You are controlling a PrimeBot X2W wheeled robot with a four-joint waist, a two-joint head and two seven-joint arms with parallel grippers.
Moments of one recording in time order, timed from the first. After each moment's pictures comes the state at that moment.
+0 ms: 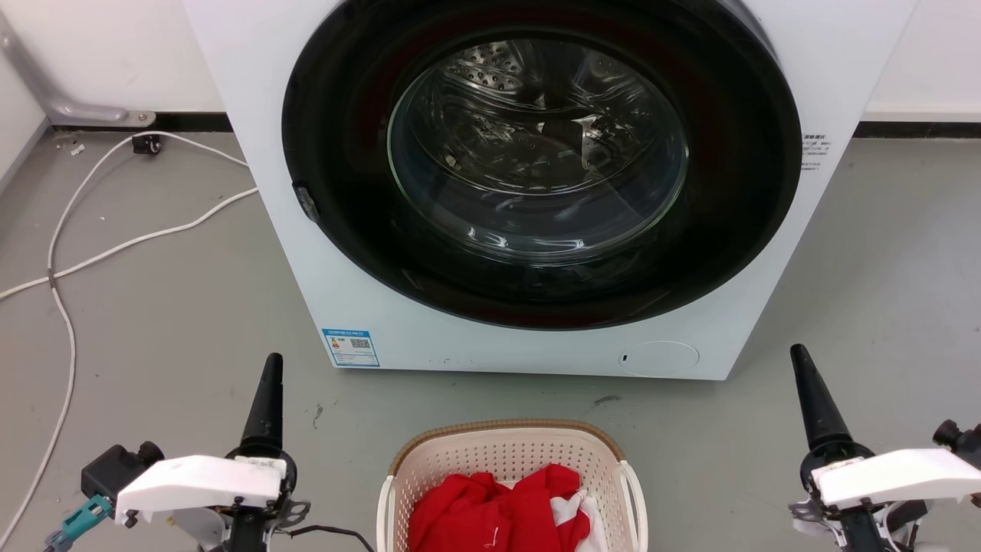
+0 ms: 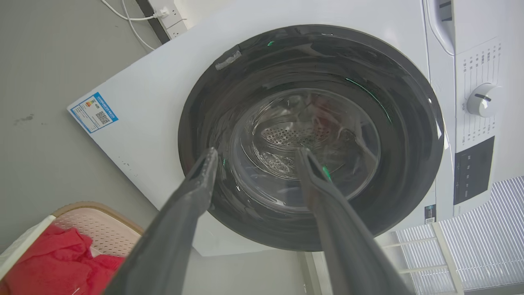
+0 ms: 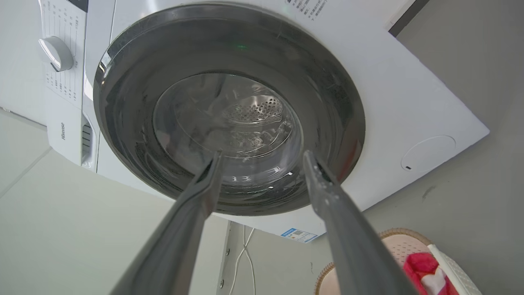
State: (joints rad) left arm -0.06 0.05 0.07 0.16 -1.21 -0.06 0.00; right arm -0.04 -0.05 -0.05 0.15 1.09 0.13 0.00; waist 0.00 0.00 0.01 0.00
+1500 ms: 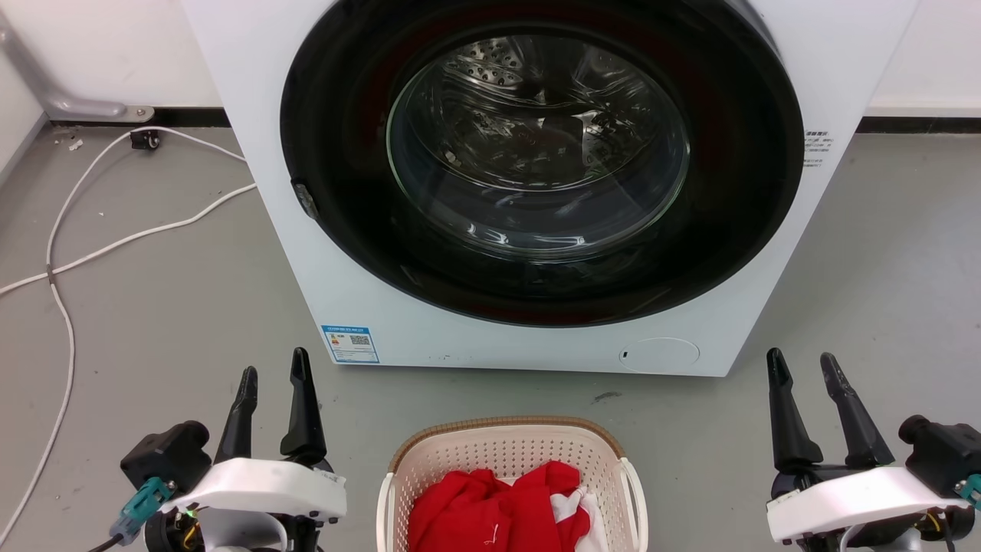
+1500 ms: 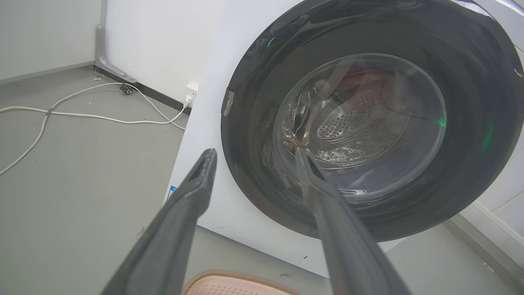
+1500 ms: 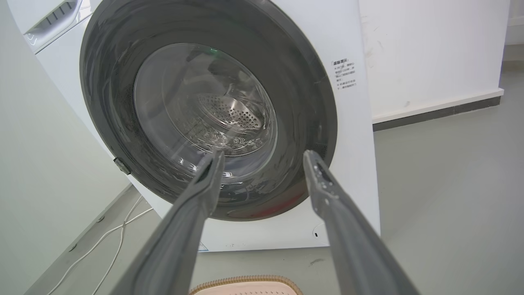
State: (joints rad) left arm -0.02 0.05 -0.03 0.06 -0.53 0.04 -0.15; right arm 0.03 -0.05 0.00 0.03 0.39 0.13 -0.15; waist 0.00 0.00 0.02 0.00
